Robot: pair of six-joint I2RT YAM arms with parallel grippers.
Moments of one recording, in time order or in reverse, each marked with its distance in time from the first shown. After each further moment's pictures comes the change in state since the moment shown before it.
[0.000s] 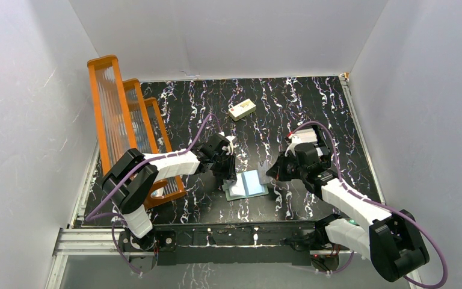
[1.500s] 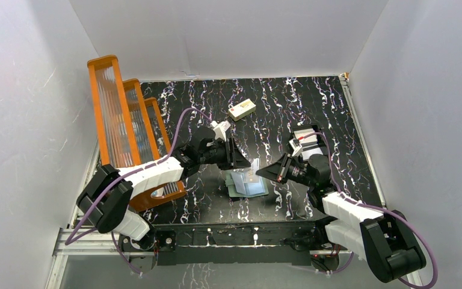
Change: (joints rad) left arm 0.034 -0.230 -0.113 0.350 0.200 -0.323; right arm -0.090 -0.002 -0.249 0.718 -0.442 0.583
